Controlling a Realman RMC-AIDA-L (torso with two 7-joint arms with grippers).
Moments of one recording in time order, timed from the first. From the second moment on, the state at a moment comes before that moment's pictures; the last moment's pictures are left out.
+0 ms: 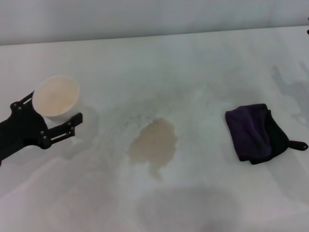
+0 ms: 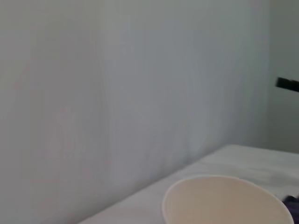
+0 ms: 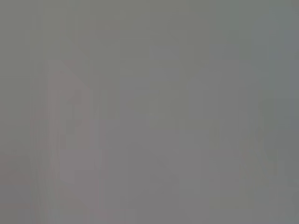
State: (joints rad) left arm -0.26 -2.08 1.07 0.64 1.41 1.32 -0.95; right arm 0.39 2.01 -0.28 0.06 2.04 1.51 -2.75
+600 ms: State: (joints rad) left arm -0.34 -2.08 1.07 0.31 1.18 1.23 -0.68; right arm 0.38 2.01 -0.30 0.06 2.04 1.51 -2.76
